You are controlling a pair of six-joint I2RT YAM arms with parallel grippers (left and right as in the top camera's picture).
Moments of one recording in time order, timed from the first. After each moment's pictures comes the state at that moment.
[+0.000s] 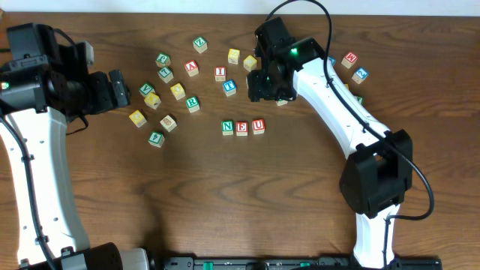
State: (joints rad) left arm 0.25 1.52 1.69 -1.31 0.21 -0.04; right arm 0.47 2.11 1.92 -1.06 -0.14 0.33
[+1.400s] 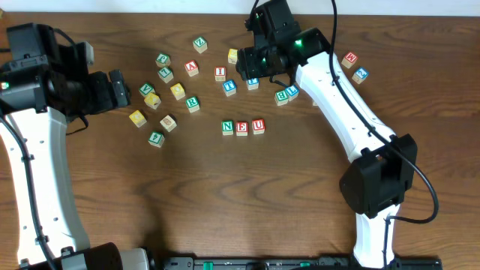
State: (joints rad) left arm 0.25 1.52 1.69 -1.31 0.21 -0.04; right arm 0.47 2.11 2.04 -0.92 -0.16 0.26
